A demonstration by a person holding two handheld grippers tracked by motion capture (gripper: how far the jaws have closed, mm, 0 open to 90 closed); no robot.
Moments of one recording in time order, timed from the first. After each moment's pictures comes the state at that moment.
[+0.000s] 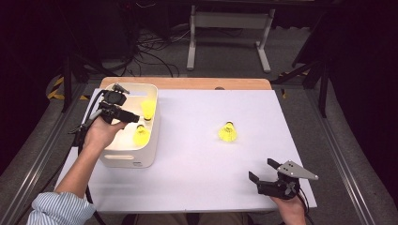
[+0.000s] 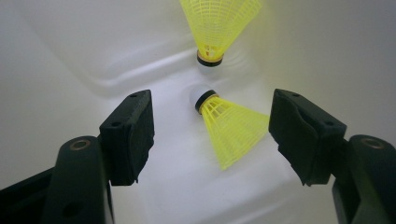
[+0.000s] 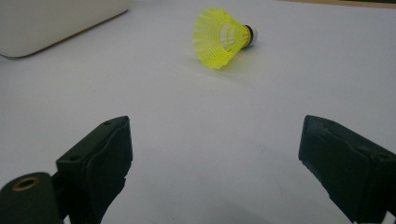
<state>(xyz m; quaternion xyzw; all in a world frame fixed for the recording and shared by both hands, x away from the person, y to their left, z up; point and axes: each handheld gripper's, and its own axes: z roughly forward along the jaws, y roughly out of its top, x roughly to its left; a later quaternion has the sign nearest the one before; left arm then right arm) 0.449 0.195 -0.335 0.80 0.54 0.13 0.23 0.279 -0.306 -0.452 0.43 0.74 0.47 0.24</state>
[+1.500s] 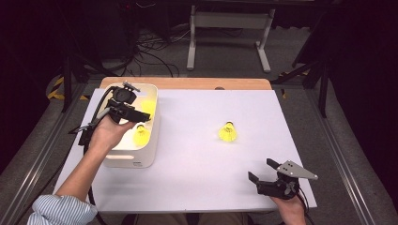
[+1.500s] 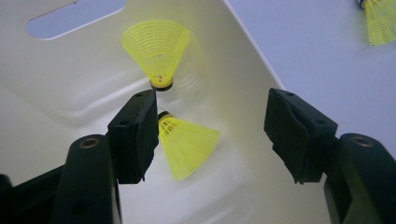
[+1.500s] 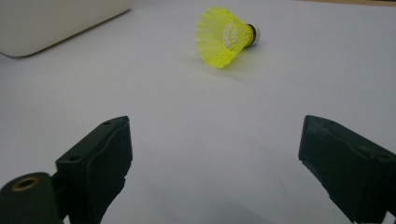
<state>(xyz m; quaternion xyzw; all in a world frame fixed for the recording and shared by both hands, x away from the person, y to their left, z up) 0.432 0.164 -0.309 0.82 0.49 0.13 0.26 0.280 -0.306 -0.452 0.42 0.74 0.47 0.23</state>
